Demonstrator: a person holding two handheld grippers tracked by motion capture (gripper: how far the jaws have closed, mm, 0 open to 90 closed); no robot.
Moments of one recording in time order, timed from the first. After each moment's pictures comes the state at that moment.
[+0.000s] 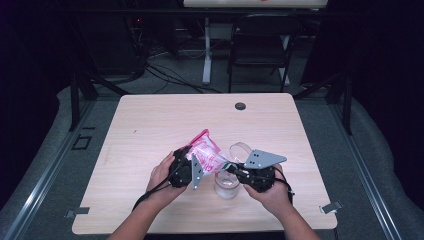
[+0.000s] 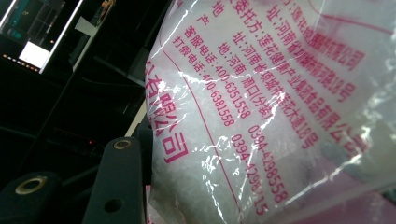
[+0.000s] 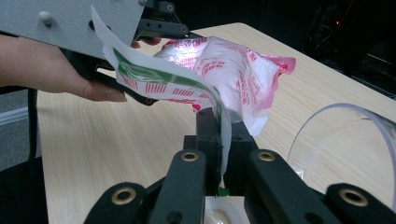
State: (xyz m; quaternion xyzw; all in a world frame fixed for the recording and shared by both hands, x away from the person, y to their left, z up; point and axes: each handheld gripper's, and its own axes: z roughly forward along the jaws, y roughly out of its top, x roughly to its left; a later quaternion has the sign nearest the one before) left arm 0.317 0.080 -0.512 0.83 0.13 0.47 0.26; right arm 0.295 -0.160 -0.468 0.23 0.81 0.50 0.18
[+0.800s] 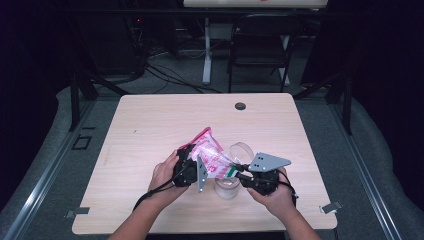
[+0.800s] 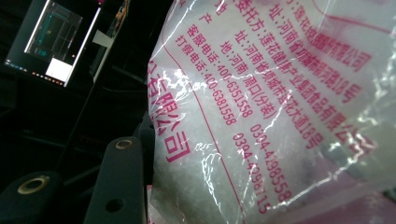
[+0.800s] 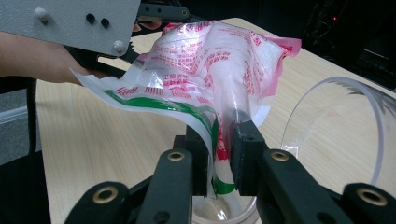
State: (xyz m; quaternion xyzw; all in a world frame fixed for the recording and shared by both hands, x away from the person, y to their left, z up) left arm 0.315 0.069 -0.510 0.82 0.10 0.51 0.23; right arm 0.291 -0.170 -0.474 0.24 0.81 0.50 0.18
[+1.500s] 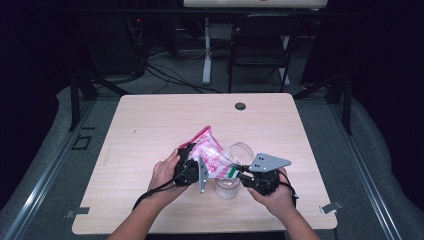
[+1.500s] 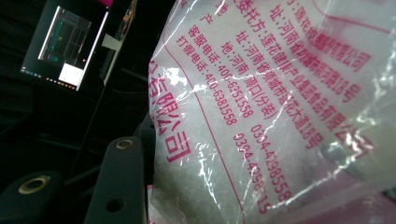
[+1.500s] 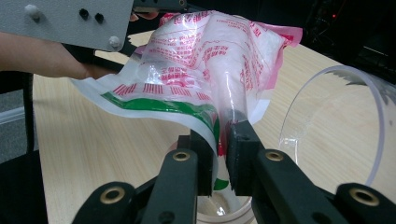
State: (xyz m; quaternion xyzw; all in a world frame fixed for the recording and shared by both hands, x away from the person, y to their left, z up) left arm 0.314 0.068 -0.510 0.82 0.09 0.52 0.21; right arm 0.292 -0.172 -0.479 0.24 0.81 0.50 0.18
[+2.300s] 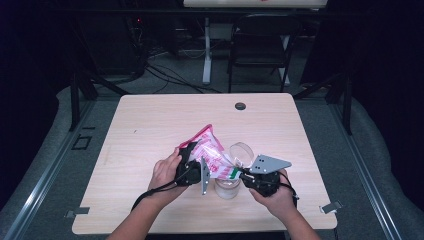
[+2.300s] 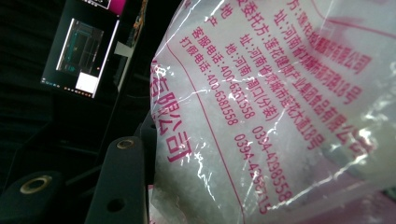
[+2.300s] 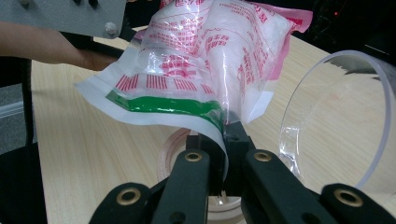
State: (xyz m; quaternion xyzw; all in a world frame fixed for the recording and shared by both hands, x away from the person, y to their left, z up) left arm 0.312 0.064 -0.507 0.81 0.07 0.55 0.19; right arm 0.291 -0.175 -0.484 0.24 0.82 0.50 0.18
